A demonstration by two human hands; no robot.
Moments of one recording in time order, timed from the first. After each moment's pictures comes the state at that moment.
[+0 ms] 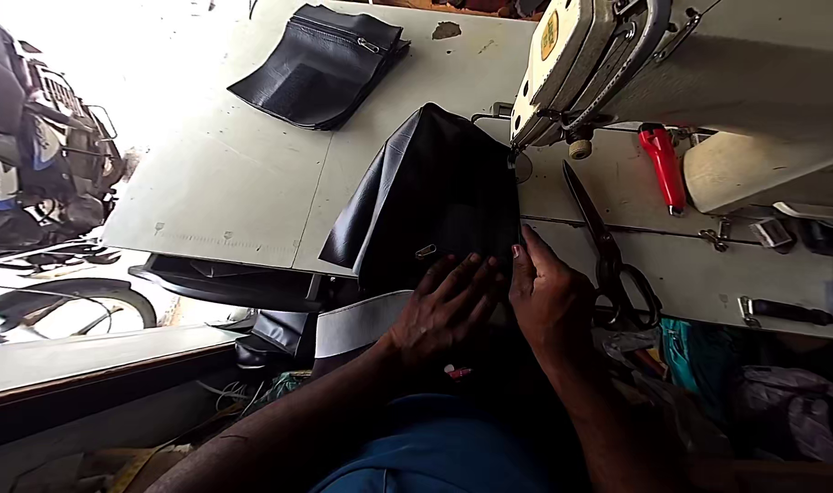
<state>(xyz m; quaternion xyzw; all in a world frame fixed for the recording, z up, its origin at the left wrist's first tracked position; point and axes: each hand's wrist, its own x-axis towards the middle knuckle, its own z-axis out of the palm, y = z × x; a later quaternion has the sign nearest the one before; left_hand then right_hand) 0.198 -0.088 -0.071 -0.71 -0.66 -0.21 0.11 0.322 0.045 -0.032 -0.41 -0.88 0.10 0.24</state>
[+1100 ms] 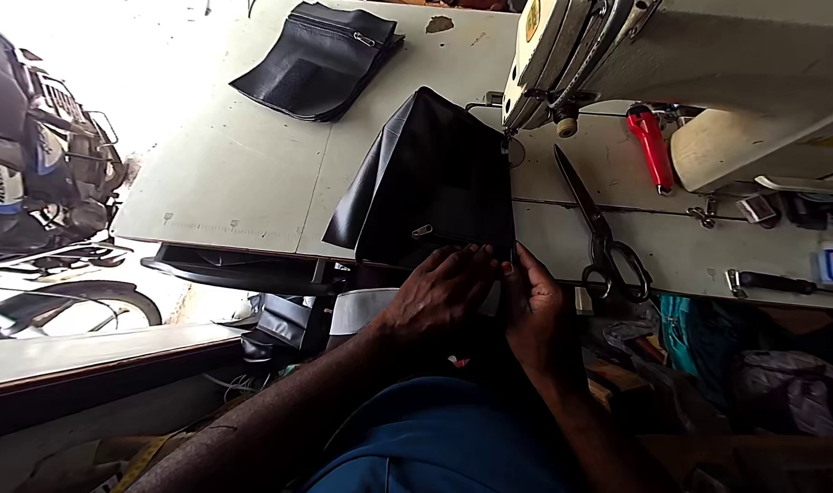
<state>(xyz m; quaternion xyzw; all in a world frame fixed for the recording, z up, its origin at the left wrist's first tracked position) 0.195 -0.090 -0.051 -0.75 -0.64 -0.17 0.08 0.349 0.001 -0.051 -0.42 -0.76 0.38 0.32</state>
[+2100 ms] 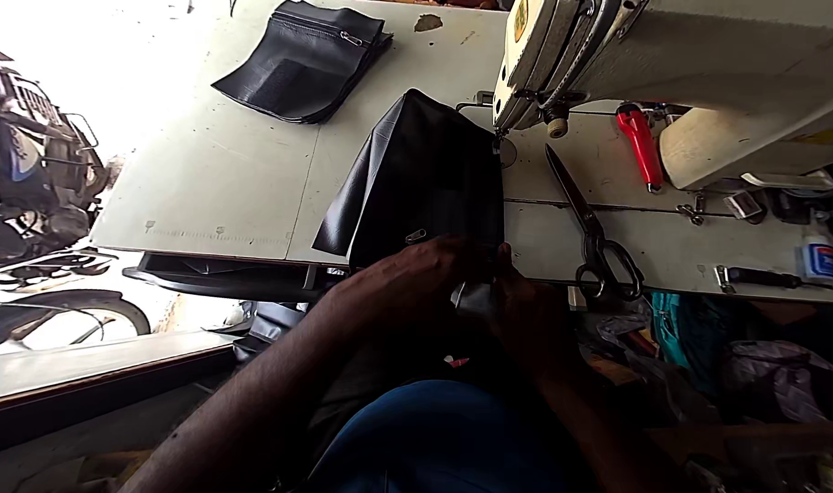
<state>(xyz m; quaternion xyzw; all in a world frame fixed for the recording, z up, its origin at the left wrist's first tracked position) 0.158 -0.066 0.014 -0.73 -0.62 -0.16 -0.24 0.351 0.009 -0.030 -0.37 -0.92 0.11 0.11</state>
